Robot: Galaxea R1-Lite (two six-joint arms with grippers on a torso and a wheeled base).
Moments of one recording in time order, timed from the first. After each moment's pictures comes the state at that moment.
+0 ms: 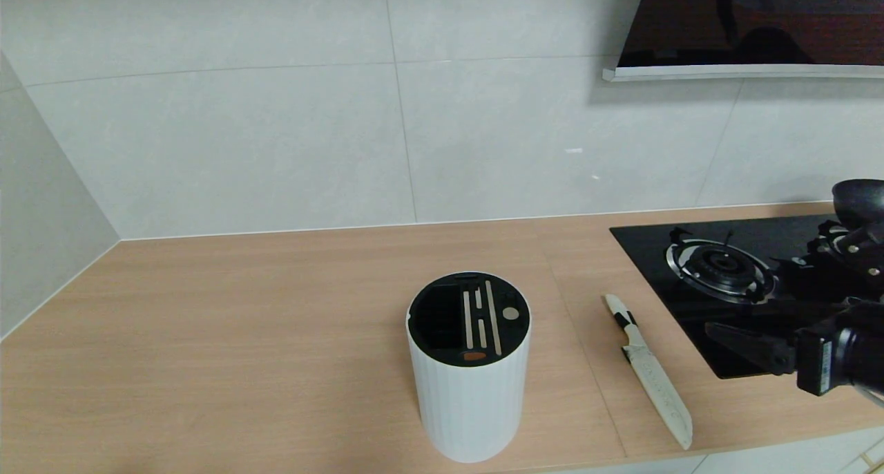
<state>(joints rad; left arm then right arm) 0.00 0.00 0.00 0.00 -0.04 0.01 0.22 1.24 -0.47 -0.41 0.12 -0.04</state>
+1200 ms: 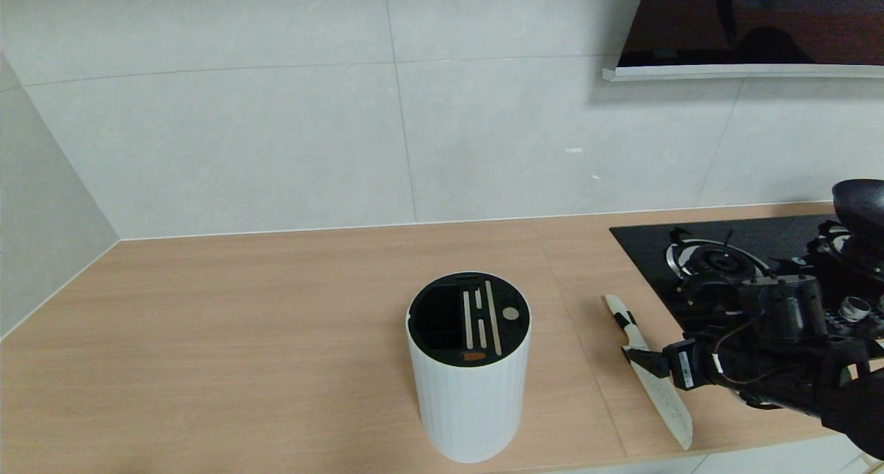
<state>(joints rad) 0.00 0.00 0.00 0.00 -0.04 0.01 0.25 1.84 -0.47 -0.80 0.02 -0.04</state>
